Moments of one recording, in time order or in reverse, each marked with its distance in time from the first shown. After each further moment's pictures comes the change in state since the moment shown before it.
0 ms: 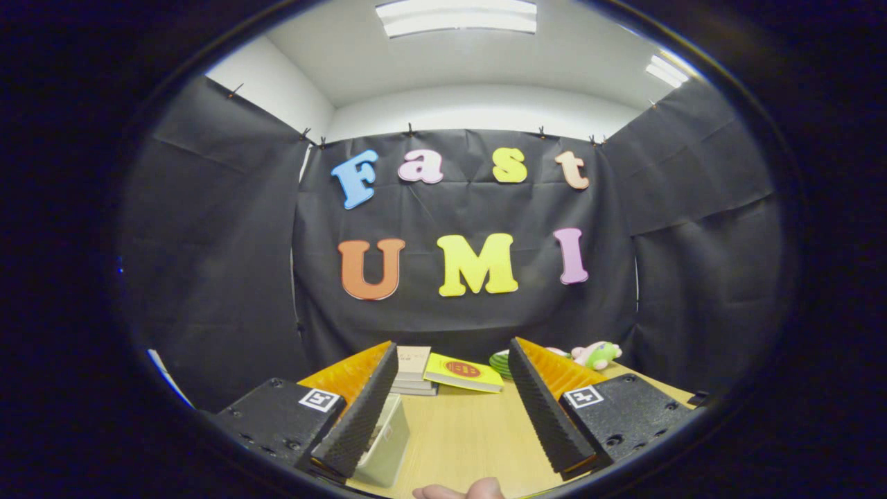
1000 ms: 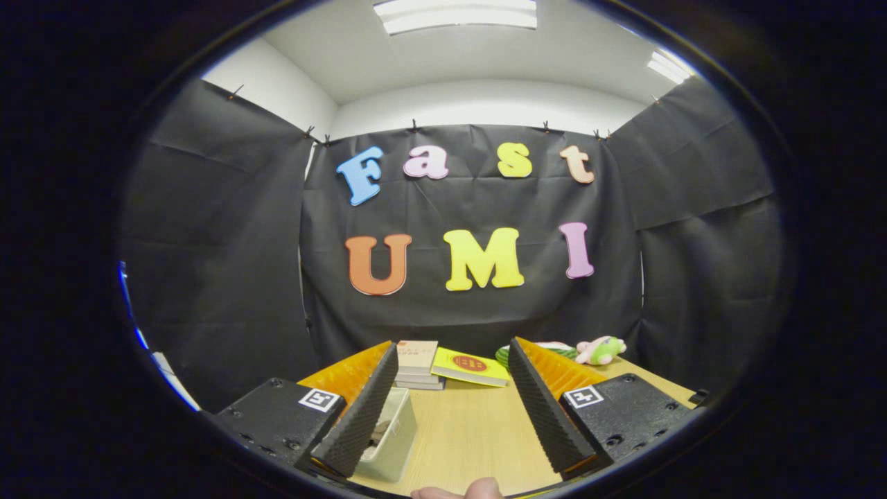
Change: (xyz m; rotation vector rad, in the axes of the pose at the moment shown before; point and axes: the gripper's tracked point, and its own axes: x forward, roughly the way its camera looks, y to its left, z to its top) arm -0.014 0.003 0.002 0.027 0.026 0.022
